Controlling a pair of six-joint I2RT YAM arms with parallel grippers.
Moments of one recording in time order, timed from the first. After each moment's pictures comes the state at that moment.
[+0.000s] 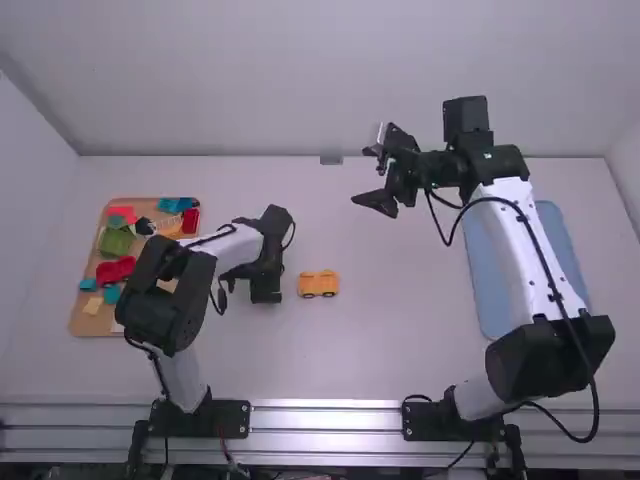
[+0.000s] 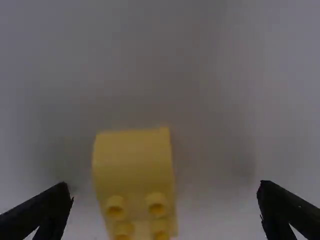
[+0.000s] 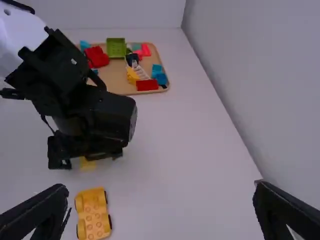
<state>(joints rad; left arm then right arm) -0.32 1.88 1.08 -0.69 -0.02 -1.99 0.16 1.65 1.66 -0.89 -0.95 -0.94</state>
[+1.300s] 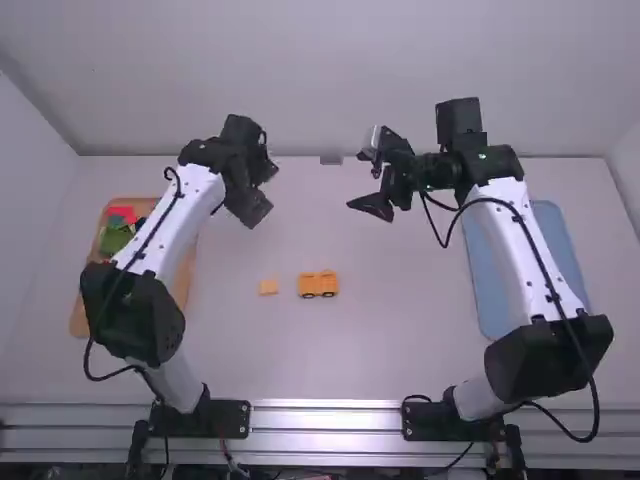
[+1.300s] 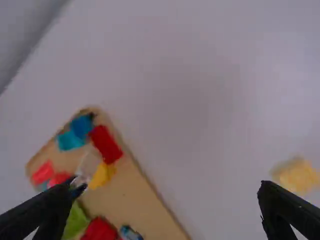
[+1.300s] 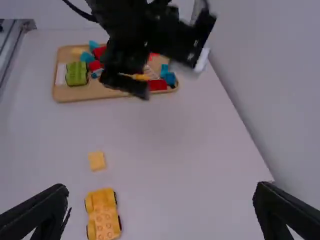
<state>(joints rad) -0.18 1.78 1.68 -1.11 -0.16 0.56 0.18 1.65 1.66 -0.92 -0.95 -0.94</state>
